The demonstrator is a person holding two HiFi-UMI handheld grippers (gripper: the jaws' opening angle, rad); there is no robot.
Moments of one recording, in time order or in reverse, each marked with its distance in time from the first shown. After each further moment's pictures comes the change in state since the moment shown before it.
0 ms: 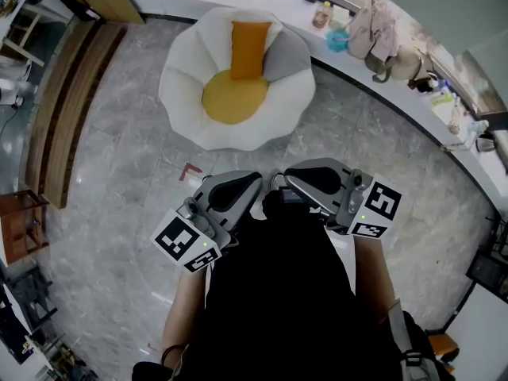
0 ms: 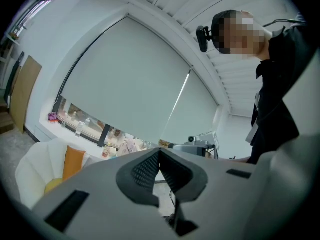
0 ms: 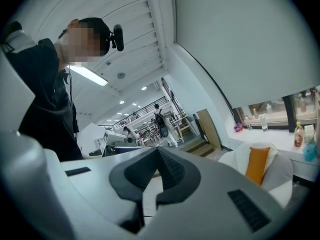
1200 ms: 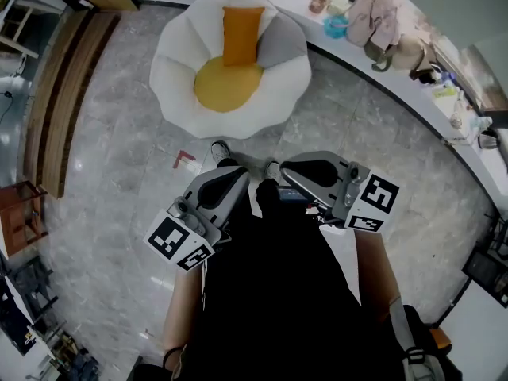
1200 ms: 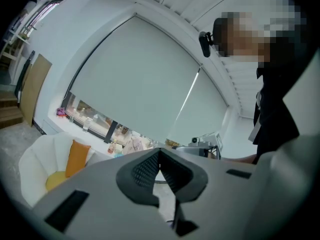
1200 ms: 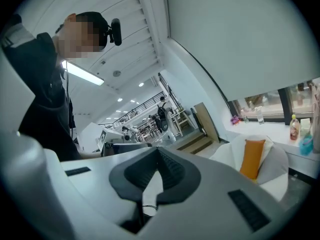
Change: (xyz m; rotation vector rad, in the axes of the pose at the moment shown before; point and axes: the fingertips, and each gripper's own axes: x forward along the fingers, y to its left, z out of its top) left arm 0.033 0.012 -0.021 -0.051 0.005 0.093; right arm -0.033 -0.042 -0.016 0.052 0.057 -0.003
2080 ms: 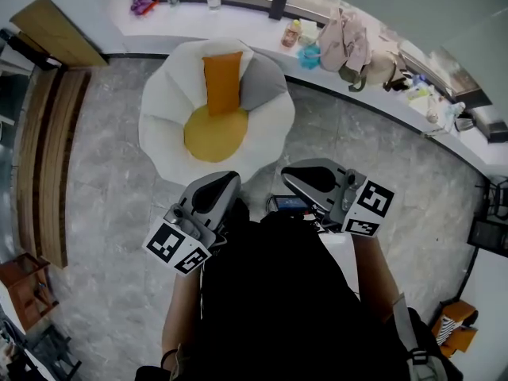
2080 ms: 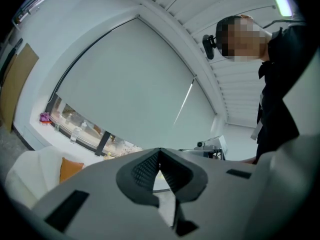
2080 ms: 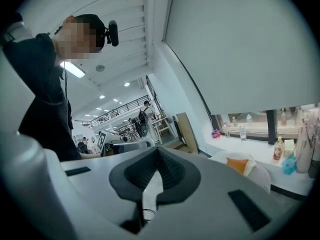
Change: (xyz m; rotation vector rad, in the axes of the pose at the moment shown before) left arm 0.015 0.137 0.099 0.008 -0.054 -0.177; right arm 0.095 -0.075 0.079 -0.061 -0.044 -0.248
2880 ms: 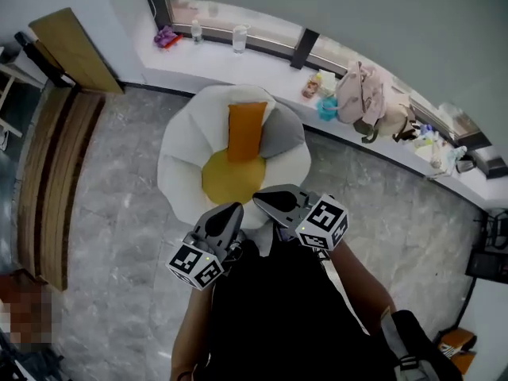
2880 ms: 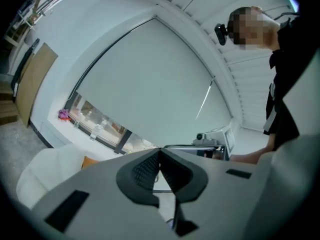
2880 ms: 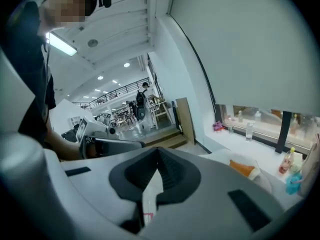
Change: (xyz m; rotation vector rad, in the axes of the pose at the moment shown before) left arm -0.019 0.148 0.013 -0.058 -0.015 0.130; right arm 0.189 -0.067 -0.020 -0.086 0.191 -0.012
